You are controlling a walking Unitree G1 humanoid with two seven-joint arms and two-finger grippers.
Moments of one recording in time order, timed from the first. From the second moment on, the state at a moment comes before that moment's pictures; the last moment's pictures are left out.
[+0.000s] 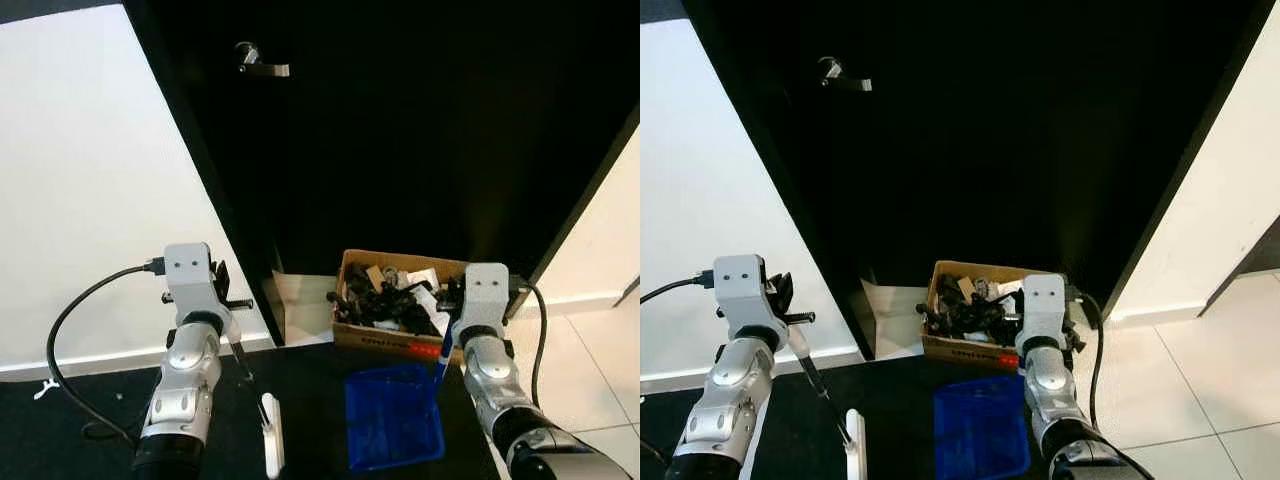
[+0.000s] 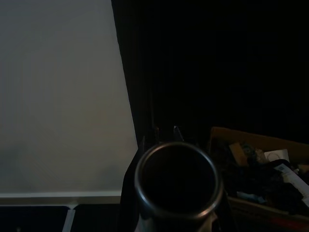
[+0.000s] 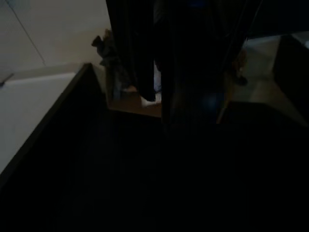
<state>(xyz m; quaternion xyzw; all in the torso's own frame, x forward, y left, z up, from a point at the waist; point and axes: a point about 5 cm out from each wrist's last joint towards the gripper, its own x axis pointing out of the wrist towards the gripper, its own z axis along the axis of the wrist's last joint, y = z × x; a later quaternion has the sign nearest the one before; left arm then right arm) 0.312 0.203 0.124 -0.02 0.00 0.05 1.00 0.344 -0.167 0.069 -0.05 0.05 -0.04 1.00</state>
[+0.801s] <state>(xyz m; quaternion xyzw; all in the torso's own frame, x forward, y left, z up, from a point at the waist) 0.310 0.199 0.119 -0.03 0.01 0.05 1.00 0.357 -0.171 0.072 0.02 0.16 -0.01 0.99</state>
